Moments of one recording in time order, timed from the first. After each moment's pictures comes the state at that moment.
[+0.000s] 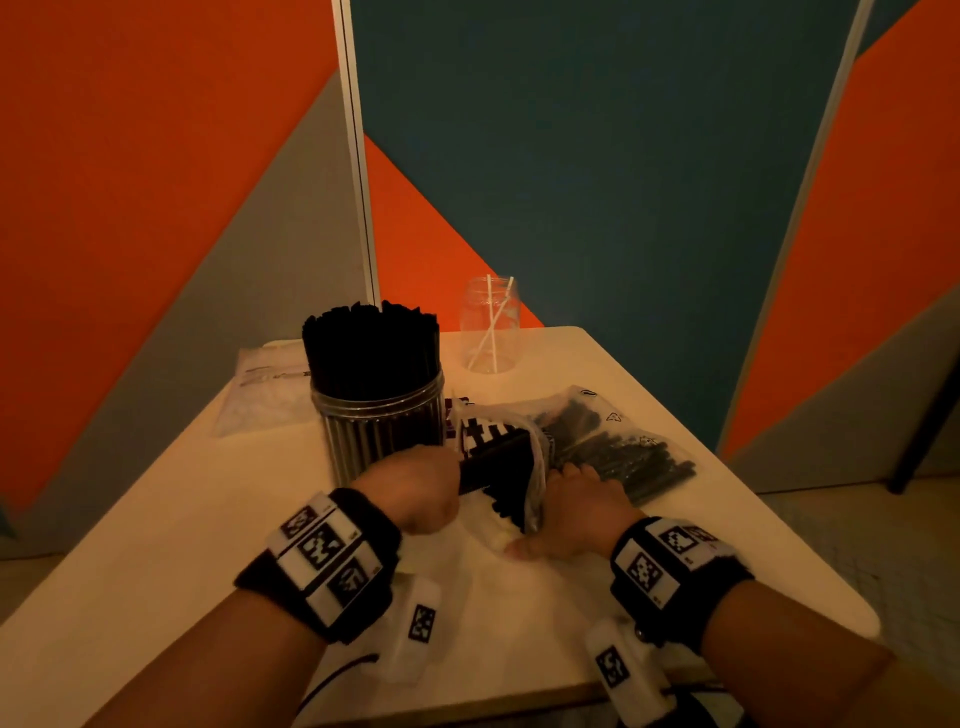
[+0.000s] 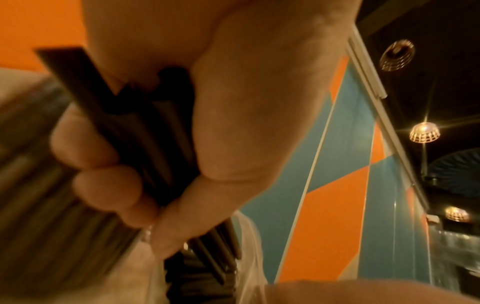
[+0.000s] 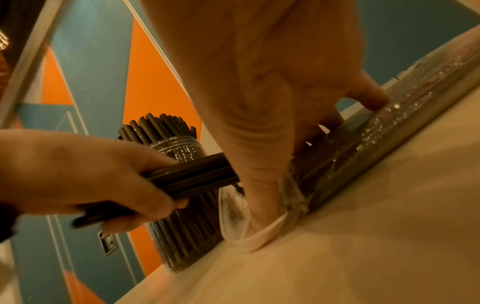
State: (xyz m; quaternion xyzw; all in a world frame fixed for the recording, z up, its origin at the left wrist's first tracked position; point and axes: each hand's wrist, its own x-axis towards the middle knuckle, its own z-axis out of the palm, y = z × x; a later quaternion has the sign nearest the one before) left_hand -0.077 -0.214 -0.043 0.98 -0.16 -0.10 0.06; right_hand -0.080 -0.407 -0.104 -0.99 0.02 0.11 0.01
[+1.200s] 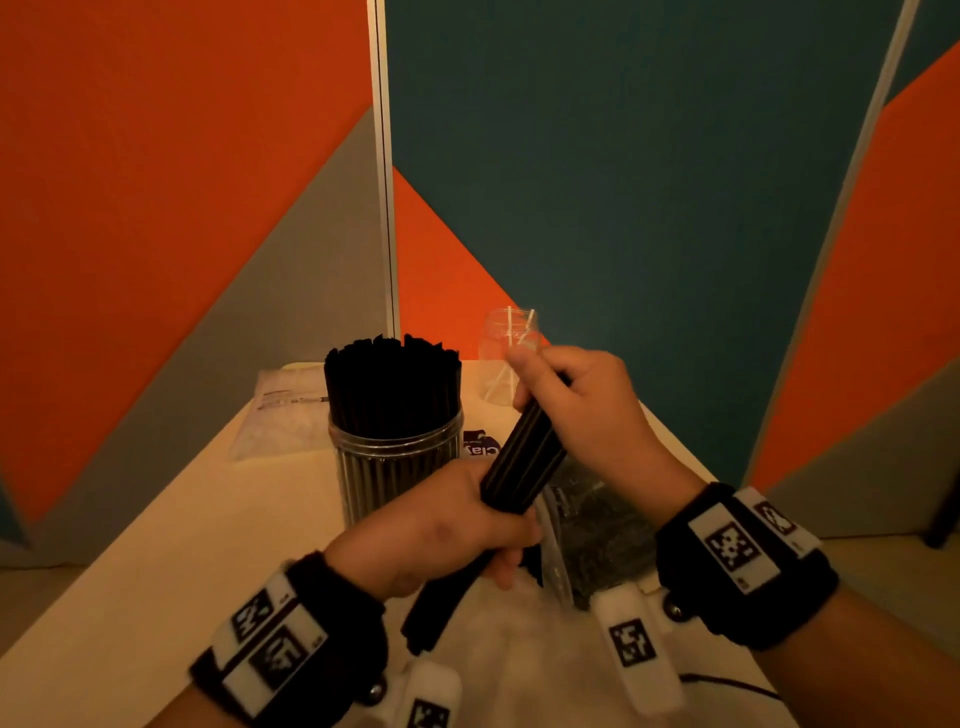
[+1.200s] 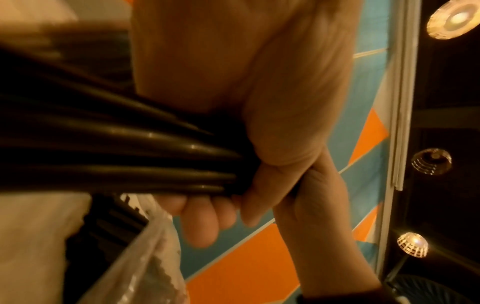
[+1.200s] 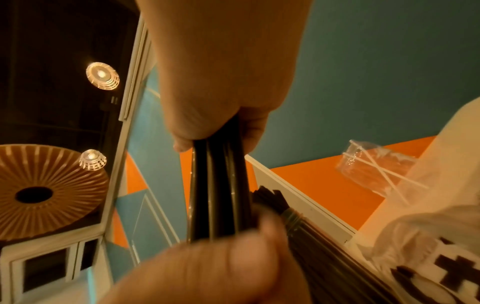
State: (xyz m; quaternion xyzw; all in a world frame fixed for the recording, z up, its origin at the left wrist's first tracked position) left_hand -0.112 -0.210 -0.016 0.78 -0.23 -0.17 0.55; right_hand -0.077 -0.375 0.024 -0.79 -0.25 -0.32 0.46
